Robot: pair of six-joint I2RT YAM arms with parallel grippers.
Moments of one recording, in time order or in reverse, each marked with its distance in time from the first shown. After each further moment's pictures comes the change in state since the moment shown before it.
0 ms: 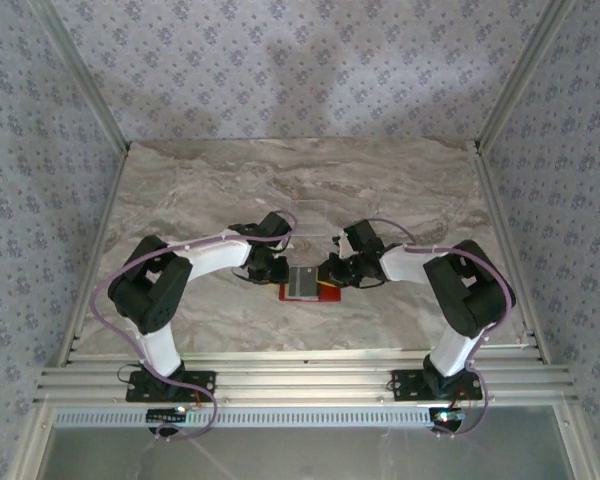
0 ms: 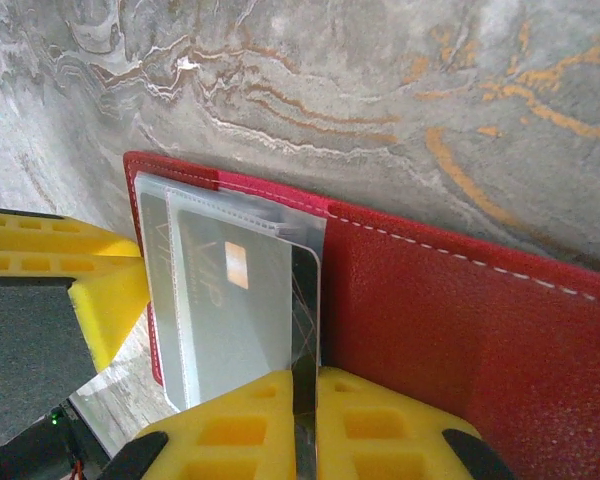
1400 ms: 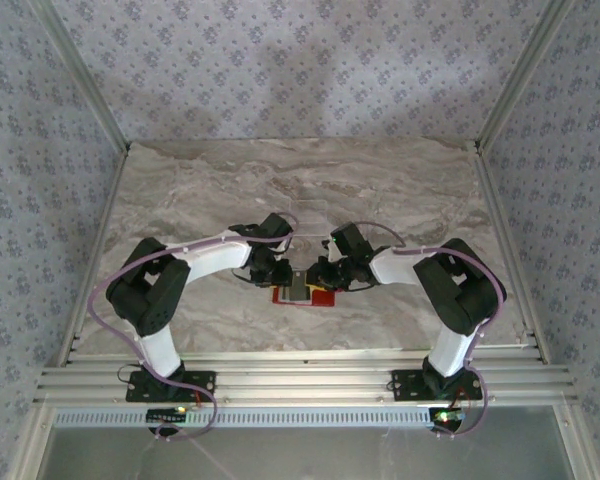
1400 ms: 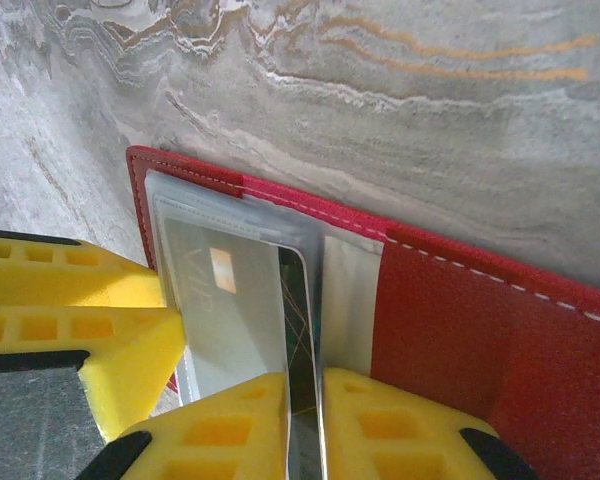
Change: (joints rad) left arm -0.015 -0.011 0.003 -0.023 0.060 0.004; right arm 0.082 0.040 0.019 0.061 0.014 0.098
